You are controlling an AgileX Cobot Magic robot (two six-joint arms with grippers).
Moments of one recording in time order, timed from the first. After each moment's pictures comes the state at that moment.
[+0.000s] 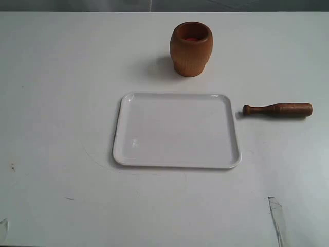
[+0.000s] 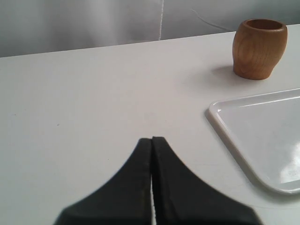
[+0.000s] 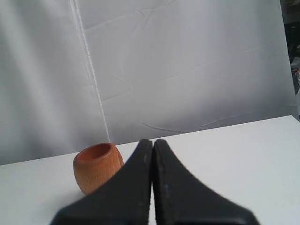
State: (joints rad) left arm 0.02 0.00 0.00 0.07 0.44 0.35; right arm 0.23 0.00 0.00 0.27 0.03 -0.02
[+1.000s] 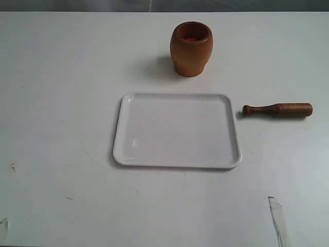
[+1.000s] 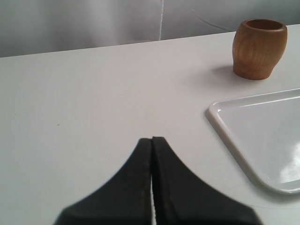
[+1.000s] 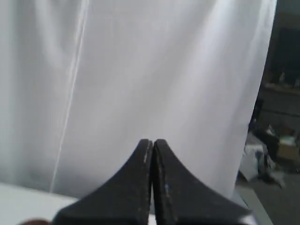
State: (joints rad) left arm 0.02 0.00 0.00 0.07 0.44 0.35; right arm 0.23 0.61 -1.06 -0.05 0.47 -0.14
